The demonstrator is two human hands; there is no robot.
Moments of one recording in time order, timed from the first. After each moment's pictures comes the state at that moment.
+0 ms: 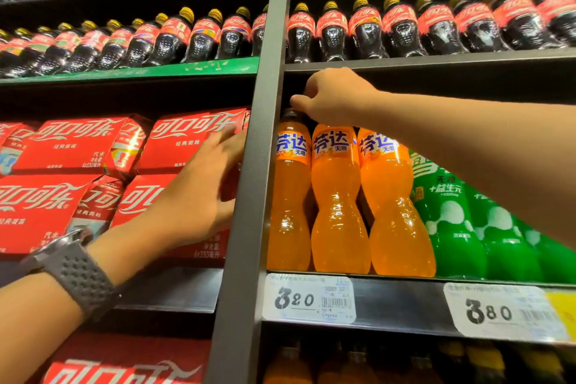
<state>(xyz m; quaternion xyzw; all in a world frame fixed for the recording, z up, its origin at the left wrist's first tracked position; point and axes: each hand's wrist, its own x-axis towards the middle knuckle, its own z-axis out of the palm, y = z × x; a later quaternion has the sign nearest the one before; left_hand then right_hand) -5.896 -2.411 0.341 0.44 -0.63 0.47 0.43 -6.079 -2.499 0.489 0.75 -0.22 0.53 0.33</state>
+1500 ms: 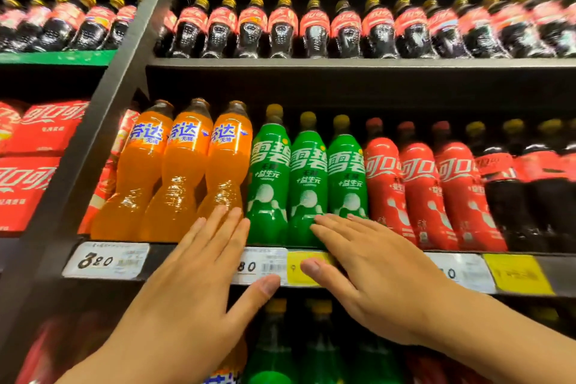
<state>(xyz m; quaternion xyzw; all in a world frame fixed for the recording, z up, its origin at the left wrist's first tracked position) -6.122 -2.467 0.220 0.58 -0.57 0.49 0.32 -6.326 -2.558 0.255 0.82 -0.20 0.39 0.37</state>
